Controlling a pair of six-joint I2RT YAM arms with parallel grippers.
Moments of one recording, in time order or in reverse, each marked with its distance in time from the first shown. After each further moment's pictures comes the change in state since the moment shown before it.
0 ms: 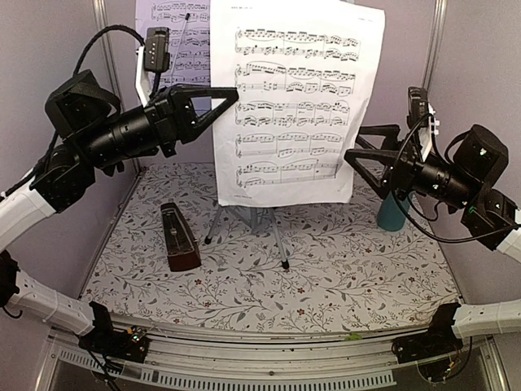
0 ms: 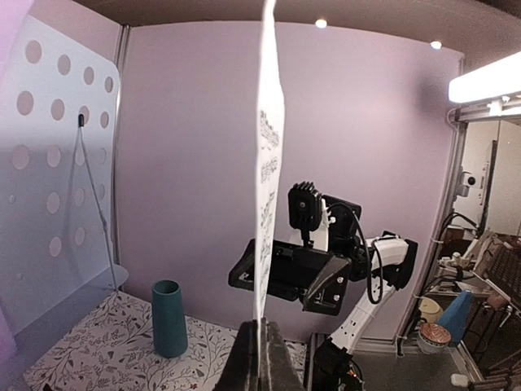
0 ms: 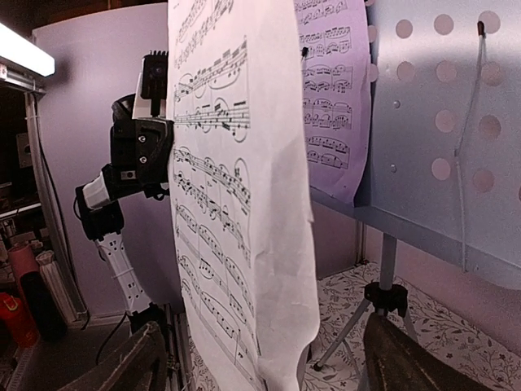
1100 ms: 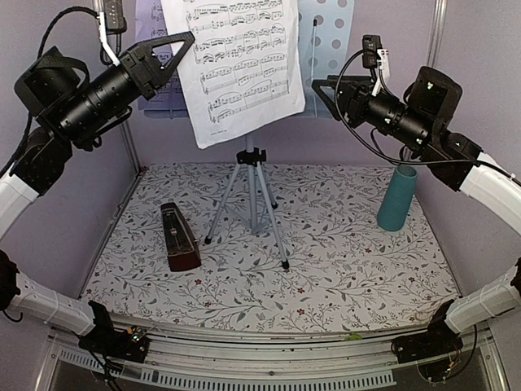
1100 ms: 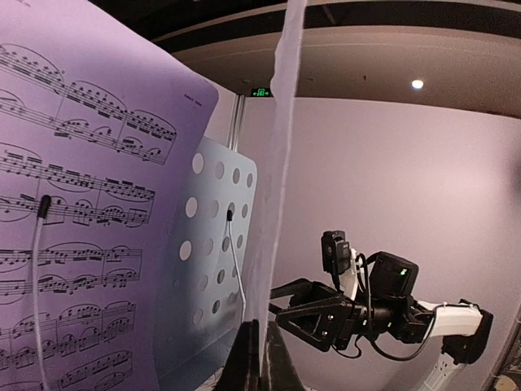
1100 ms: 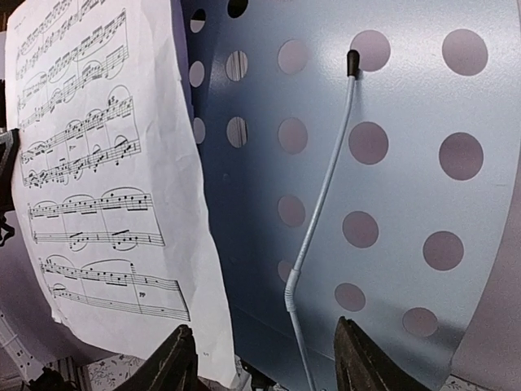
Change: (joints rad) left arm 0.113 0.012 0.173 -0.038 -0.267 0.012; right arm -0.119 0.410 0.431 -0.030 0.199 -0.051
